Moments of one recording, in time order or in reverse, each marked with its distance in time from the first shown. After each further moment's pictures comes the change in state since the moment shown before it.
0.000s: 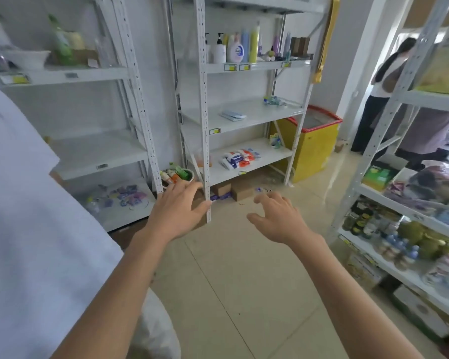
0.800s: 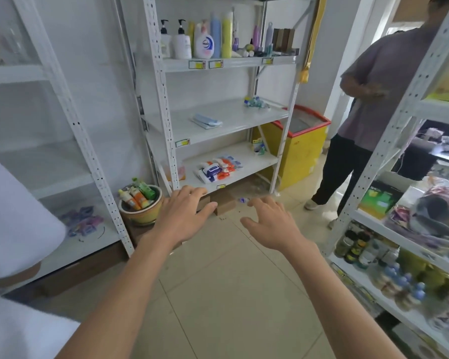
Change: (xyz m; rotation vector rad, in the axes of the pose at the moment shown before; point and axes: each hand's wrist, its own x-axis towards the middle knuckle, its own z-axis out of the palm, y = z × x) left_hand 0.294 0.080 0.127 -0.056 -0.096 0.031; right_hand 0.270 0.146 -0.026 0.029 0.015 0.025
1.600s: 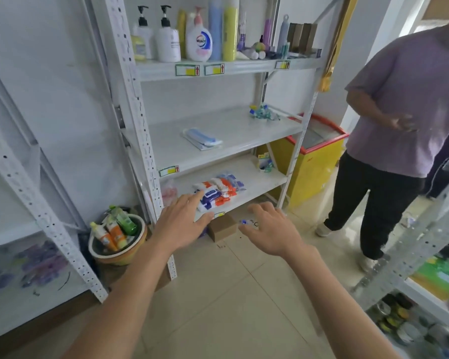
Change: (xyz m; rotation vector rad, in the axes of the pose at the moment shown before) left_hand 0.326 -0.060 0.077 -0.081 -0.033 -0.051; right_hand 0.344 0.064 0.001 -0.043 -0.058 -0.037
